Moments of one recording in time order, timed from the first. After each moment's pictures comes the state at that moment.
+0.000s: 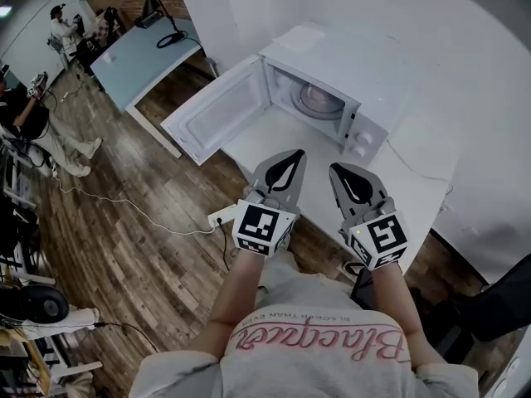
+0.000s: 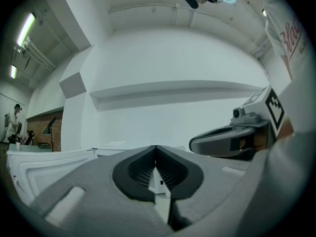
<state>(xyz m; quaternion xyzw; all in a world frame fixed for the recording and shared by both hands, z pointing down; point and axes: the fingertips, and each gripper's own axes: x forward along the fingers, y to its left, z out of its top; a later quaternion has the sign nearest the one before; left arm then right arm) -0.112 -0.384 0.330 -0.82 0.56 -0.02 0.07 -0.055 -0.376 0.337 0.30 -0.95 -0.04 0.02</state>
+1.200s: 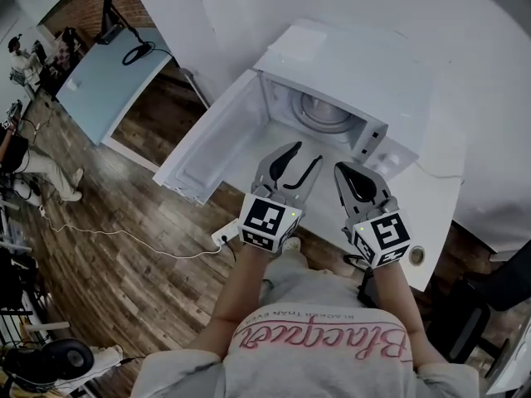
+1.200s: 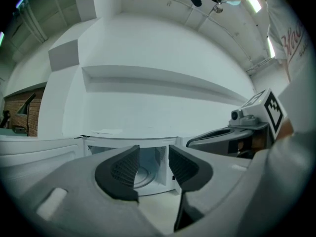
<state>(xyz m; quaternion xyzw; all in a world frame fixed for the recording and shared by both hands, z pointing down) -0.176 -0.493 0.366 -0.88 0.46 -0.03 0.01 -0.128 -0.474 0.371 0.39 -0.92 0.01 0.06</state>
